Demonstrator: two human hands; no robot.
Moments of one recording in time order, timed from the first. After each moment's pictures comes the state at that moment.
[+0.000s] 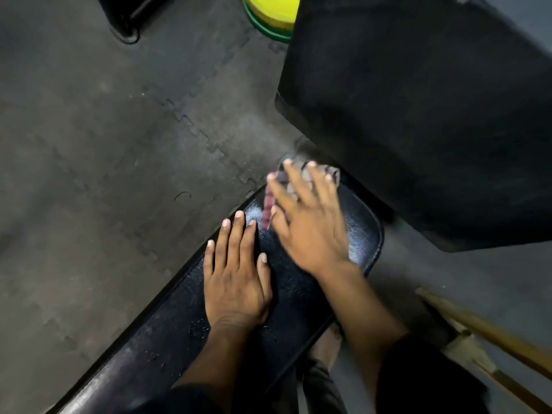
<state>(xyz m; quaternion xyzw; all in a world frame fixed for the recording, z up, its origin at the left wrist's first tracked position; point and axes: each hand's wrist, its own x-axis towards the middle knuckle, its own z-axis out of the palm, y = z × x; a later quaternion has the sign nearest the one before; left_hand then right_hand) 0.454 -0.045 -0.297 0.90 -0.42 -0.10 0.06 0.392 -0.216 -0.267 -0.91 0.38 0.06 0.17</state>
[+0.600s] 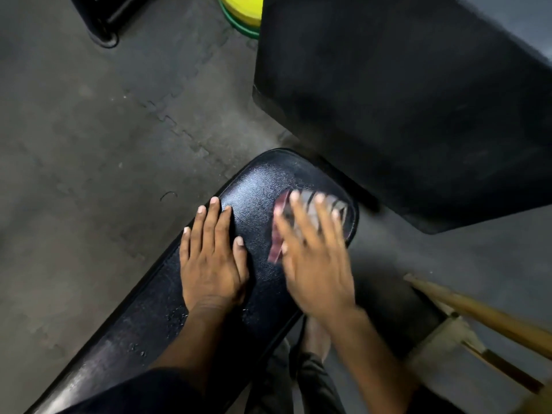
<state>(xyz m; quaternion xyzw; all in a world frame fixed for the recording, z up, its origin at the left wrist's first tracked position) 0.453 -0.048 -0.290 0.91 -0.41 -0.09 0.07 0.299 -0.154 -0.272 -0.91 0.40 0.05 0.14</state>
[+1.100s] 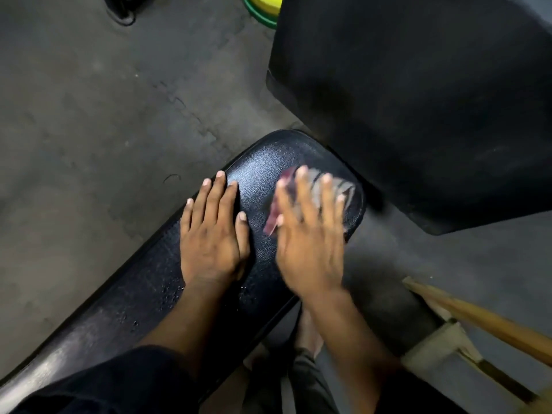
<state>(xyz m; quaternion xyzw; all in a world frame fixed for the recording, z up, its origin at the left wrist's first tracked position) 0.451 -0.049 -0.284 0.90 -0.41 -0.07 0.09 0.319 -0.141 -0.279 -0.88 0.44 0.00 0.15</state>
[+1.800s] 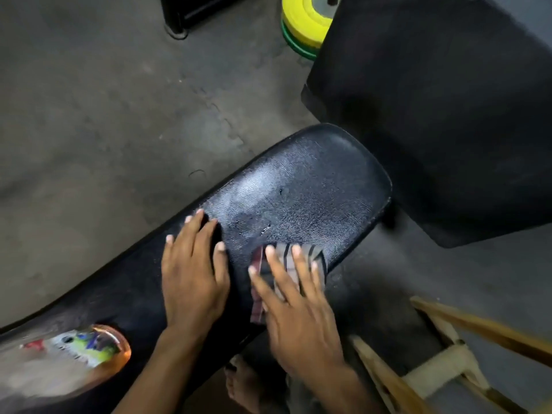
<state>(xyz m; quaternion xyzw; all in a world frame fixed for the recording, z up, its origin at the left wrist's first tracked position) 0.434 0.090 -0.246 0.93 -0.29 -0.09 0.18 0.257 0.012 -0.270 -0.95 0.25 0.04 0.16</state>
